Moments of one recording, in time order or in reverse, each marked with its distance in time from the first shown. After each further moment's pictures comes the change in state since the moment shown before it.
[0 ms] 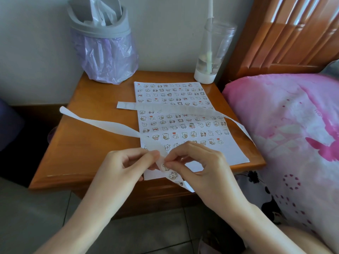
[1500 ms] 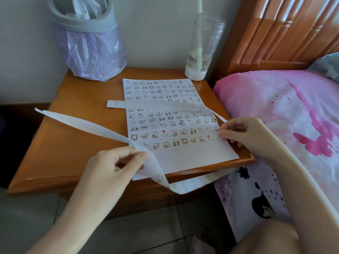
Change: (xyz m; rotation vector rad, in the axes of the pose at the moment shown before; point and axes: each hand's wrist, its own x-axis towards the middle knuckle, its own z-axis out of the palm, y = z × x) left_hand 0.005 -0.021 0.003 0.272 0.055 0.102; right_hand 0.022 0.070 -0.107 -0.131 0.057 0.605
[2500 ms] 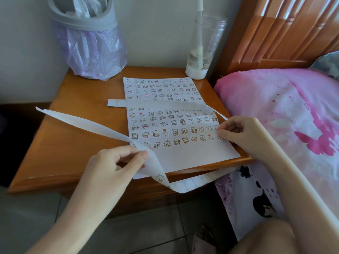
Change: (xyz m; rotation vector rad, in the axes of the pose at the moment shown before) left_hand 0.001 0.002 0.000 0.016 -0.026 0.010; right_hand 0.002 0.004 0.010 -0.097 0.074 -0.100
